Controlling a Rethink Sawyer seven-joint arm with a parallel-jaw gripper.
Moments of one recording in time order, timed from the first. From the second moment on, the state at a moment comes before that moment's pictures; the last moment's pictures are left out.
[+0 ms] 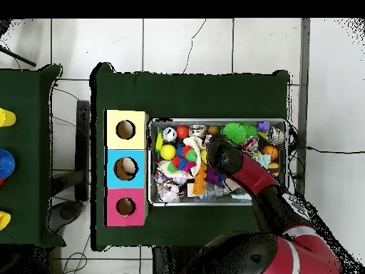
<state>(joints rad) -0.54 -0.33 0.15 1.62 0.13 0.08 1.32</state>
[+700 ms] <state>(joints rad) -0.59 -0.53 0.18 1.66 -0.06 0.42 1.32</state>
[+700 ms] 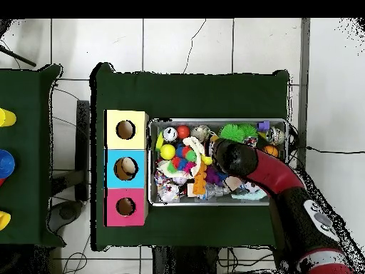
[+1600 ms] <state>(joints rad) -0.75 -0.68 0.34 1.83 -0.30 0.45 1.32</state>
